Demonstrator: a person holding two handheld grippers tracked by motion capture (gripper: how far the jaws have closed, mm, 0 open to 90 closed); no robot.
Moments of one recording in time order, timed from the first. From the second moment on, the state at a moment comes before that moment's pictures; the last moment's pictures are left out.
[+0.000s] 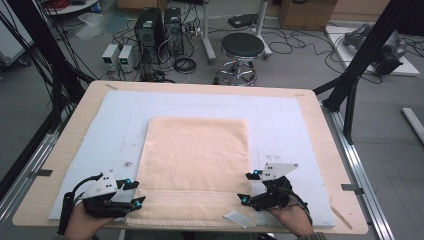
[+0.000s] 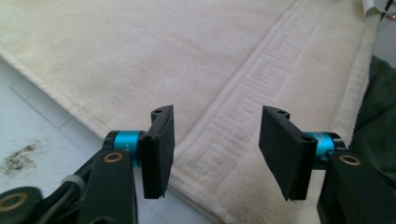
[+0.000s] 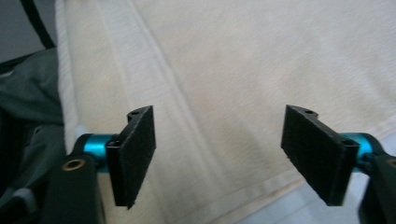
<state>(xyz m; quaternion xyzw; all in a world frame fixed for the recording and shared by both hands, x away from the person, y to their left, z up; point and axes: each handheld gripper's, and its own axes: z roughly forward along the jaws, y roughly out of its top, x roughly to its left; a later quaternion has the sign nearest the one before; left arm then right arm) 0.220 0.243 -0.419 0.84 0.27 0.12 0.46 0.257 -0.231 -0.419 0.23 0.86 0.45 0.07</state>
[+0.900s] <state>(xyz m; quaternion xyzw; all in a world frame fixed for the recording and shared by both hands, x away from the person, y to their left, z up) 0.267 0.228 -0.387 0.81 0.29 0.16 0.48 0.308 -0.233 -0.388 0.27 0.84 0.47 0.11</state>
